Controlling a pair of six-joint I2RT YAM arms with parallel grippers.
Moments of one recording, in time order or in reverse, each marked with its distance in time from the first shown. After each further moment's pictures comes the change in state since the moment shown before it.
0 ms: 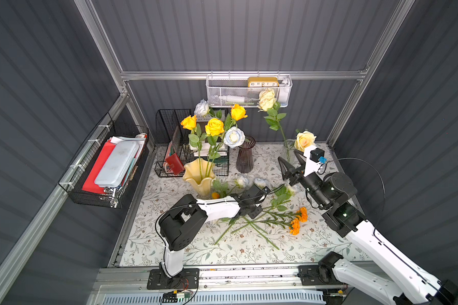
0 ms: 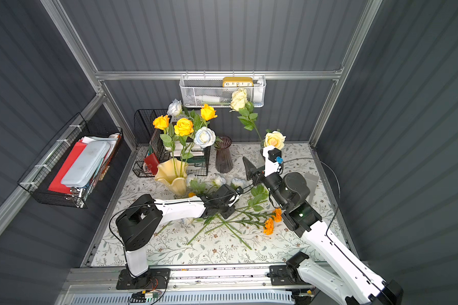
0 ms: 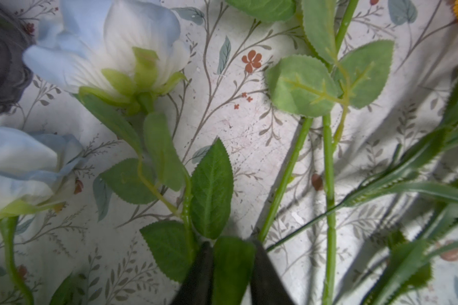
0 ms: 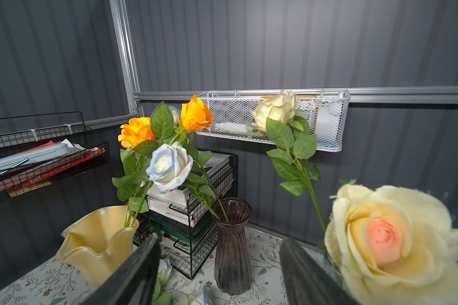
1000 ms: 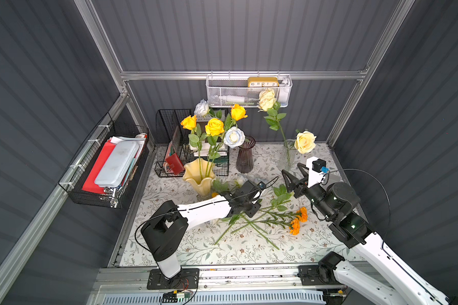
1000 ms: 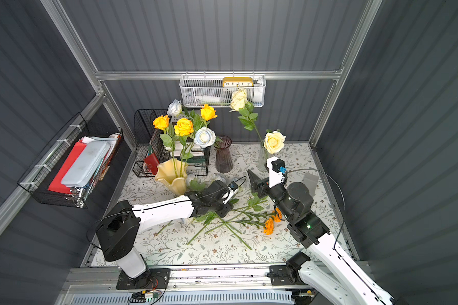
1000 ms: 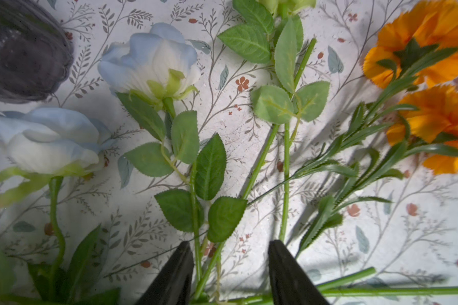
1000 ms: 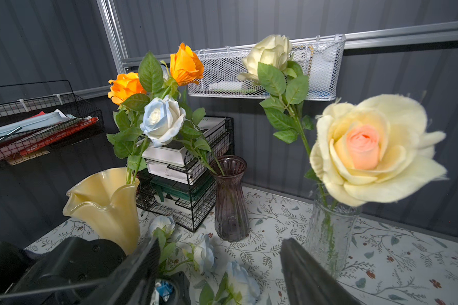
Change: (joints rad) left arm 0.018 -0.194 -0.041 -0.094 0.093 -0.138; right arm 0.000 -0.134 -0.080 -0.188 0.021 0.053
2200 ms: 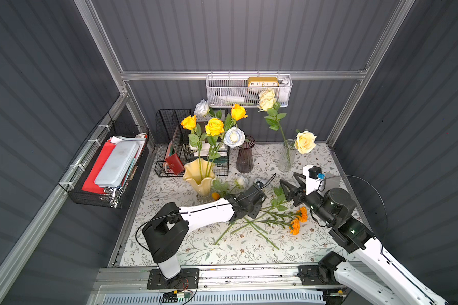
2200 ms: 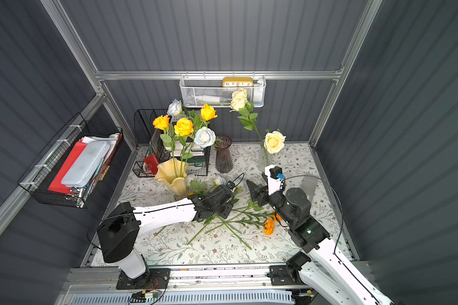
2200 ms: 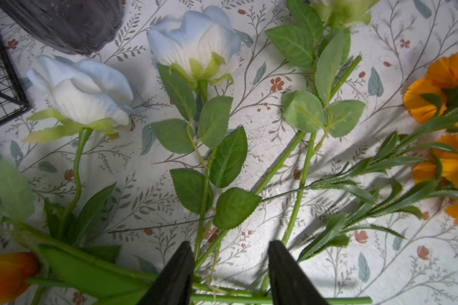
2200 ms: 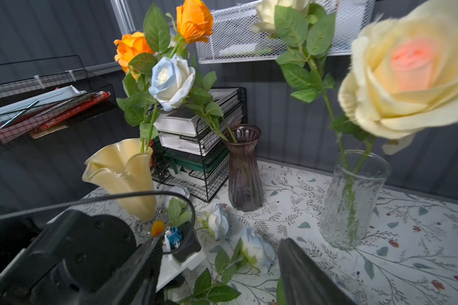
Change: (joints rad) left arm -0.065 -0.002 0.009 -0.043 -0.210 -0.214; right arm 0.000 -0.053 -0.072 -0.092 -0.100 0.056
